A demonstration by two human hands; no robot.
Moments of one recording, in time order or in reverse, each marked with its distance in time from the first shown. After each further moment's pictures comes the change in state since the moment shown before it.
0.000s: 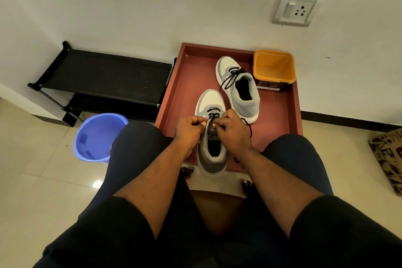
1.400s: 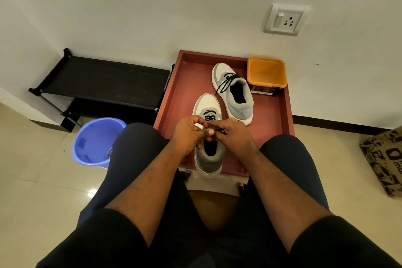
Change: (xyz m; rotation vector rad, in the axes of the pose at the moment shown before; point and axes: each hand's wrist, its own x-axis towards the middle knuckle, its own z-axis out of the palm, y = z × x) left_hand -0.037 0.022 -0.015 0.129 -0.194 0.207; right_hand -0.017 -0.004 -0.032 0.186 -0.075 -0.180
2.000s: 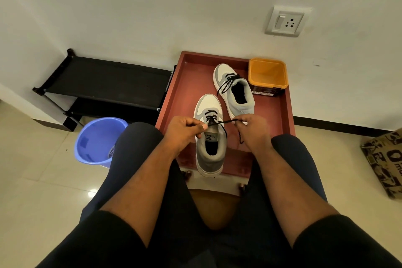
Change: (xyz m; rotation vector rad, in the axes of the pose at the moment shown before) left_hand 0.000 -0.006 -0.016 -0.039 0.079 0.002; right_hand 0.002 0.017 -0.024 -0.076 0.187 0.424
